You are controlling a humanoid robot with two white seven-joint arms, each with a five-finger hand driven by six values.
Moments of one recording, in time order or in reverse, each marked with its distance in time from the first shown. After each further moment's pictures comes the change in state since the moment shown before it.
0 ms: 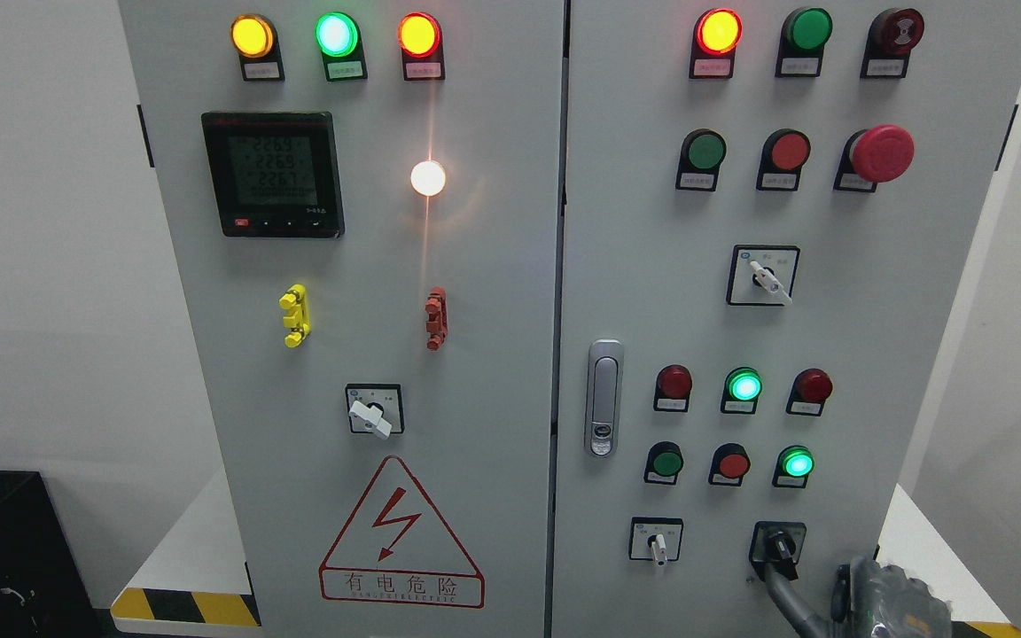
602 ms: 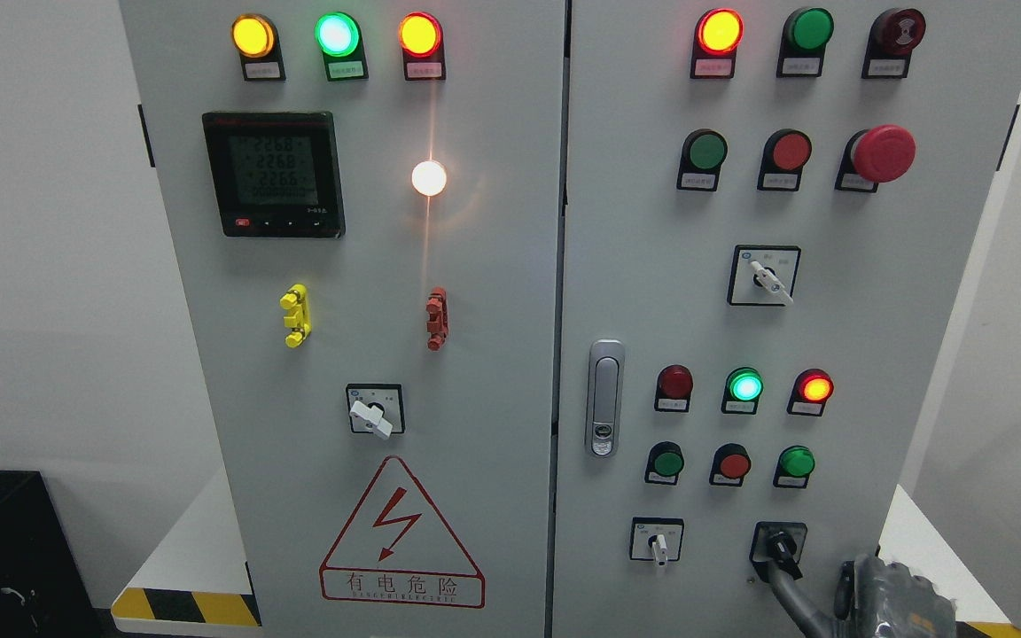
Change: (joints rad) left arm 0.000 0.000 0.000 0.000 0.000 0.000 0.000; right arm 0.000 0.000 -0.007 -0.005 -0.002 -0.003 -0.004
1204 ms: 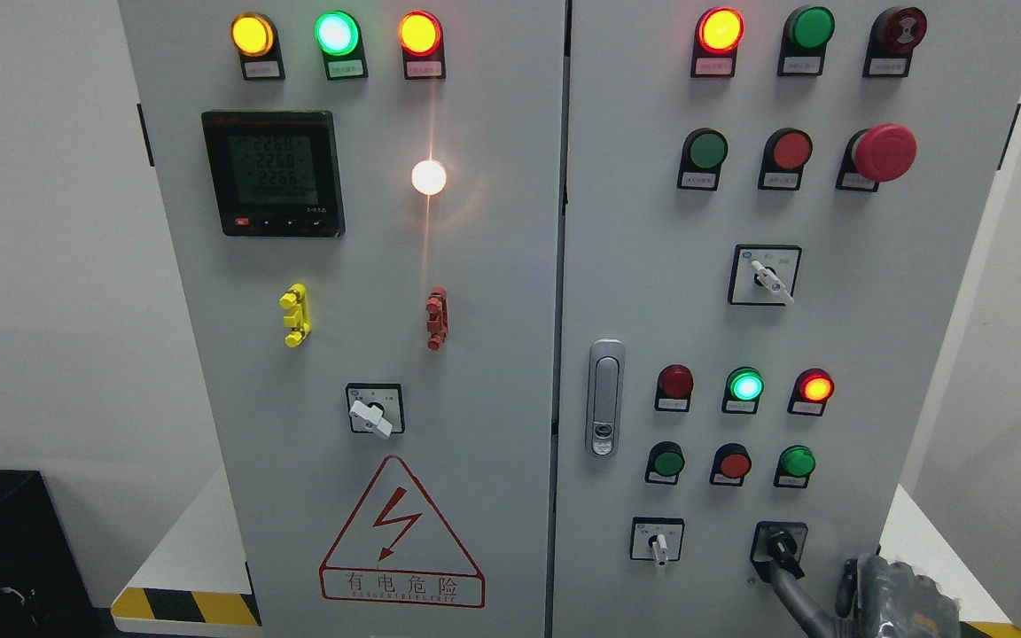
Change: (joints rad) left arm 0.000 0.000 0.000 0.000 0.000 0.000 0.000; right arm 0.002 0.000 -0.003 -0.011 -0.005 -0.001 0.000
